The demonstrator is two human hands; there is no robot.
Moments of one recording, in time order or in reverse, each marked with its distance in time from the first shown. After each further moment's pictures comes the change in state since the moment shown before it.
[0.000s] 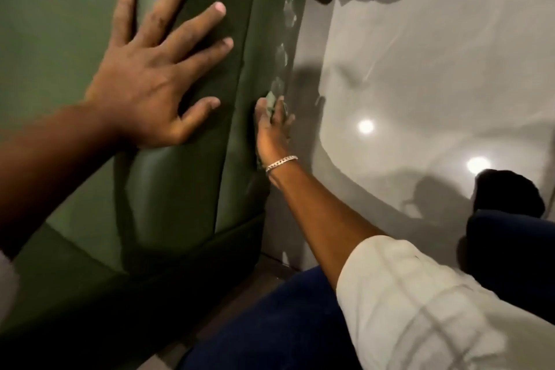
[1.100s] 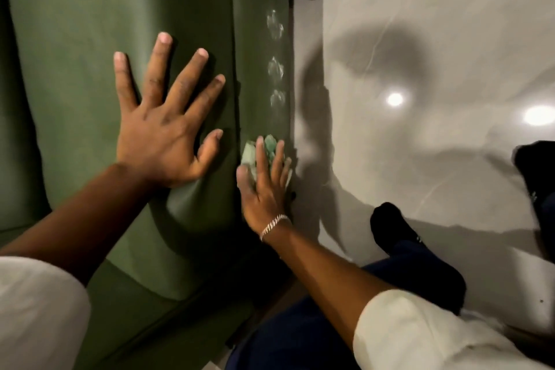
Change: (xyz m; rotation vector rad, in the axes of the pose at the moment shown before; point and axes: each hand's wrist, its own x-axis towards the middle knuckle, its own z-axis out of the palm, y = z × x) left_hand 0.017 0.008 0.008 0.188 0.008 -0.032; right_hand -0.062 0.031 0.040 -0.127 0.112 -0.195
